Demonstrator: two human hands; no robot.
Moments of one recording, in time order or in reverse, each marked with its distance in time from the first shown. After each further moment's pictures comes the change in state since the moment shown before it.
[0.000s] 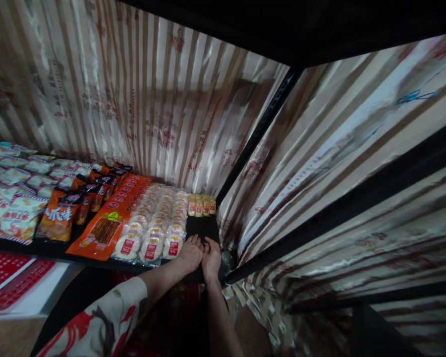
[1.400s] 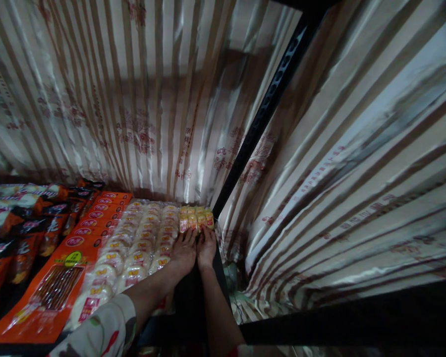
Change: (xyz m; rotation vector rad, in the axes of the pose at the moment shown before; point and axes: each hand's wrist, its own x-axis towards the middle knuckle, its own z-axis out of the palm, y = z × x) left_hand 0.100 -0.060 0.015 0.066 -0.012 -0.068; right_hand 0.105 0.032 0.085 0.011 0.122 -0.045
